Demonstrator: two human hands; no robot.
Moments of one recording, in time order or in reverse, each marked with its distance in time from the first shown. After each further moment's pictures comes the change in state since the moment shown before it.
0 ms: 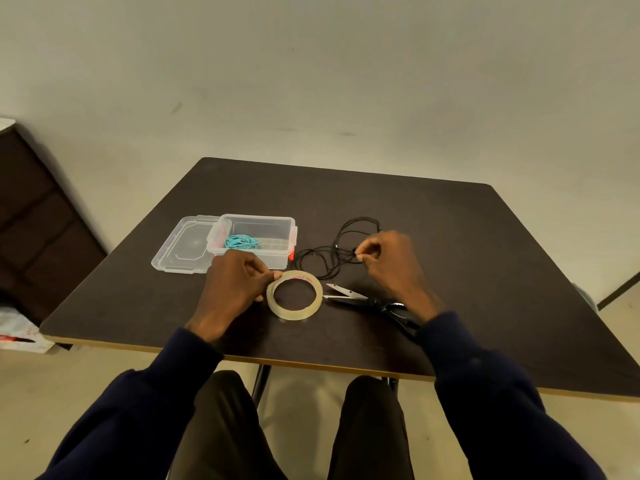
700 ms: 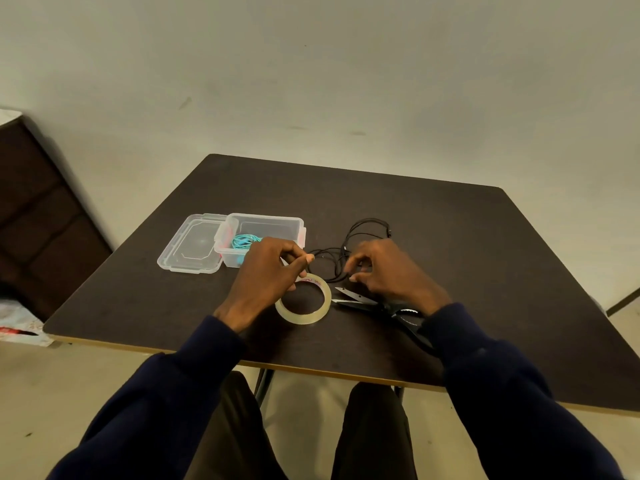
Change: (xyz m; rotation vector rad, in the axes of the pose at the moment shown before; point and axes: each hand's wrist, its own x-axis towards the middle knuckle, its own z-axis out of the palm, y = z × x) left_hand 0.018 0.025 0.014 -0.102 -0.042 0.235; right_hand 0.023 0.003 0.015 -0.185 -0.345 -0.206
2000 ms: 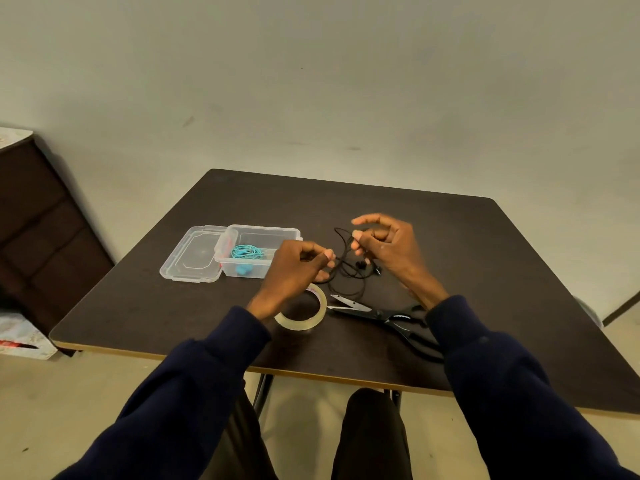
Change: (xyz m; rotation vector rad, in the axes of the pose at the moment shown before) left_hand 0.010 0.038 0.019 -0.357 -0.078 -0.066; right_hand 0.002 -0.007 -0.028 0.914 0.385 0.033
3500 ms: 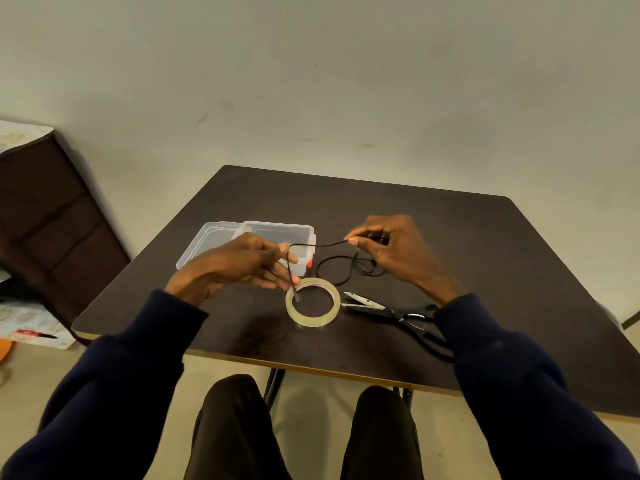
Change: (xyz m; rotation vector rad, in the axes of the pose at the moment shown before) left_hand -0.011 0.012 -0.102 -0.032 -0.383 -0.356; right_hand -0.003 -0.026 0.008 -0.505 -0.218 -0.322
